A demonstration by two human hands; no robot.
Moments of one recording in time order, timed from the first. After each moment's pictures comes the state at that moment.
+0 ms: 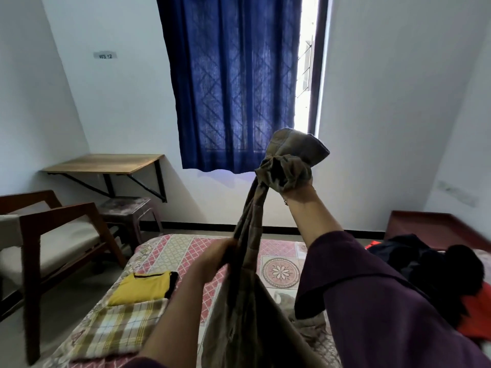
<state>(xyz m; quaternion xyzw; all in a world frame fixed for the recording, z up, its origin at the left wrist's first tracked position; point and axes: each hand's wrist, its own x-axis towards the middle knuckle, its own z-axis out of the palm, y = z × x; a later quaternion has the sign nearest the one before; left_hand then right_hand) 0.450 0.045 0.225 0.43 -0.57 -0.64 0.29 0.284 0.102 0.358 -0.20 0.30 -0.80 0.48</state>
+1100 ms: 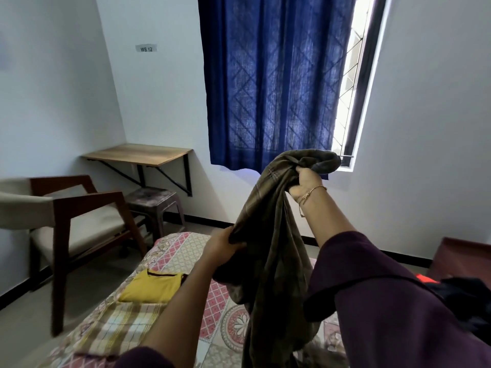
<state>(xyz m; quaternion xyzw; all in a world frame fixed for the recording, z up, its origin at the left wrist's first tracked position) 0.440 -0.046 0.228 0.53 -0.77 -0.26 0.26 0.238 -0.071 0.350 -0.15 0.38 -0.76 0.50</state>
